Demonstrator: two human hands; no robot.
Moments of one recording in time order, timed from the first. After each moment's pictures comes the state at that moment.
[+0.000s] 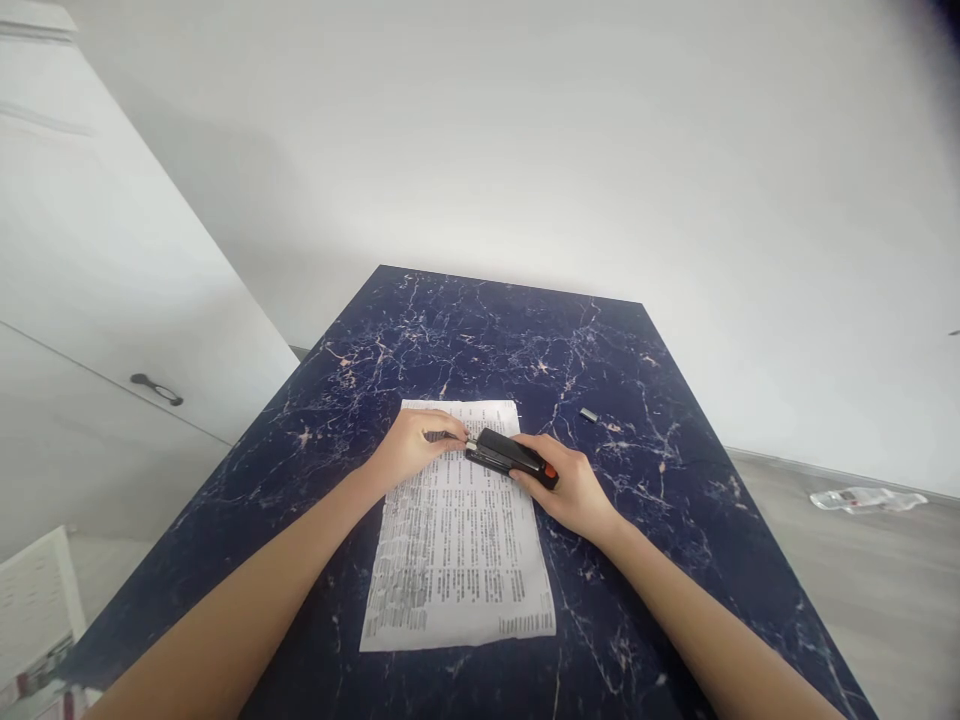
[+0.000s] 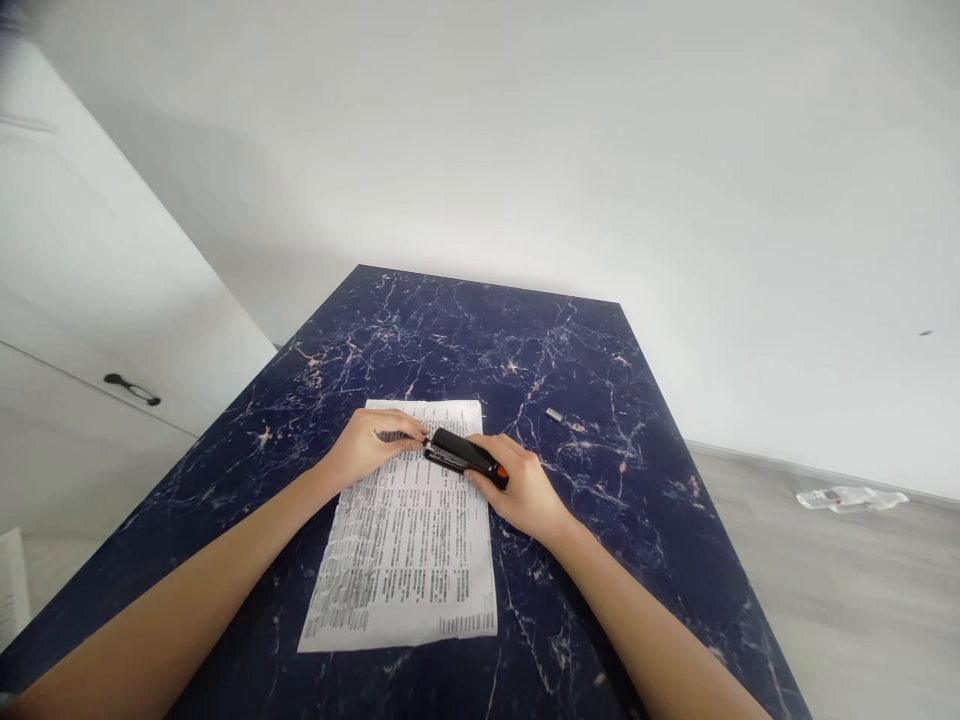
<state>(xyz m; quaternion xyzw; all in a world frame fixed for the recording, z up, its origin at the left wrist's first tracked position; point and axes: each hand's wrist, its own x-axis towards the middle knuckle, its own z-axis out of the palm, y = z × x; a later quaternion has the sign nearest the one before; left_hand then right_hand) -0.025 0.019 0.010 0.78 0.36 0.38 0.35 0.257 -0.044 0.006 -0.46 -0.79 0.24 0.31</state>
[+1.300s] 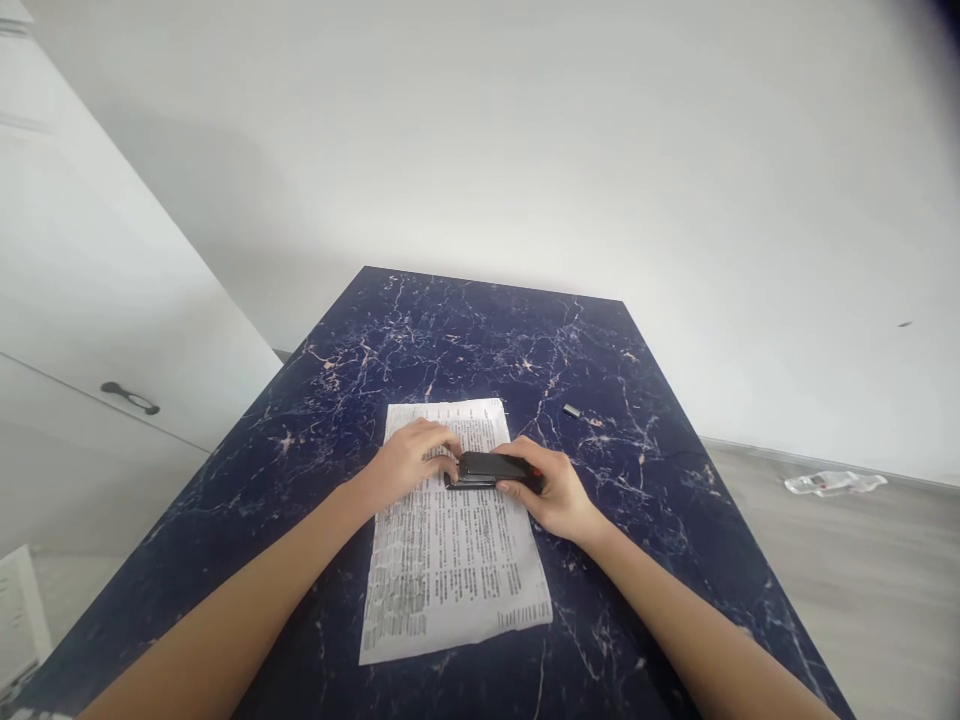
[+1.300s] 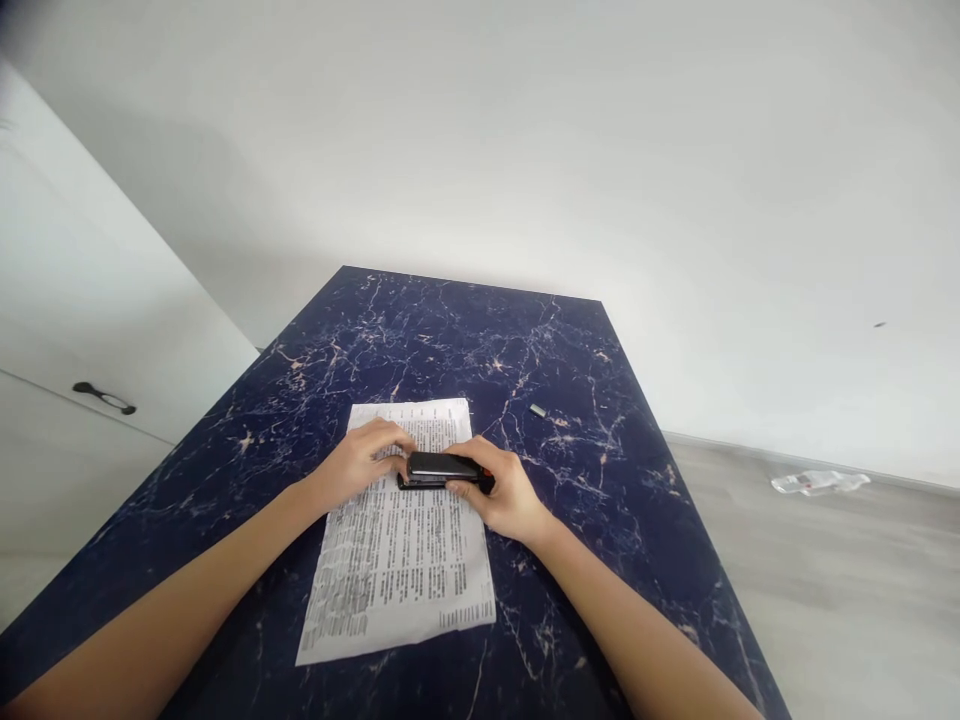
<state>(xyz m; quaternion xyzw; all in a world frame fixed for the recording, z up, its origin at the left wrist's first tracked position) -0.020 0.004 0.011 0.85 0.35 0.28 0.26 0.249 -0.052 0.015 -0.40 -0.77 0.33 0.38</state>
